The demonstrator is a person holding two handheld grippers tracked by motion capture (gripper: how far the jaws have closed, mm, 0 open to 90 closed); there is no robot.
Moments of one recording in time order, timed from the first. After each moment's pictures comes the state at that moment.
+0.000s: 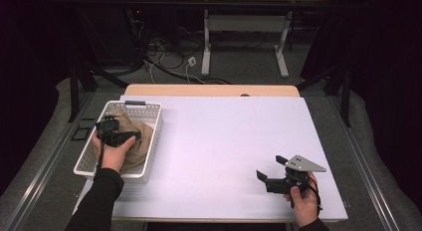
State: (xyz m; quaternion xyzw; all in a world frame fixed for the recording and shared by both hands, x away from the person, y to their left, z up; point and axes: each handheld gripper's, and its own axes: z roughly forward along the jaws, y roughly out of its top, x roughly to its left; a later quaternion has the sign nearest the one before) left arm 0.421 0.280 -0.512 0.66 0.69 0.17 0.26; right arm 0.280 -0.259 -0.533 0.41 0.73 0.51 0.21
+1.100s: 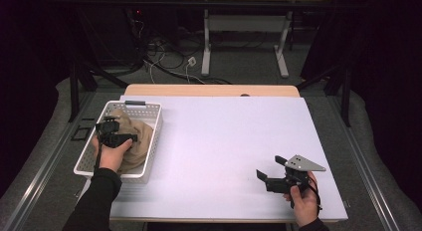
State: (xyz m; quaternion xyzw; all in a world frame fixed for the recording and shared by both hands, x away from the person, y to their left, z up) left arm 0.420 0.285 -0.515 0.68 0.67 0.13 0.27; right arm 0.281 -0.258 -0.534 0.41 0.73 0.50 0.21
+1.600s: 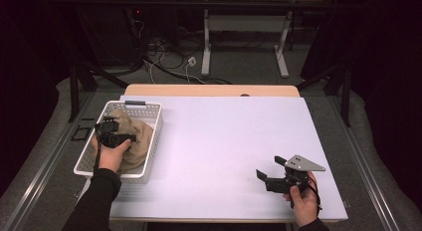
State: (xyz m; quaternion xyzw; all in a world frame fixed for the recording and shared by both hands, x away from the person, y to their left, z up) left arm 0.419 0.287 -0.514 0.68 0.67 0.13 0.28; right arm 0.281 -0.258 -0.534 0.42 0.73 0.50 0.21
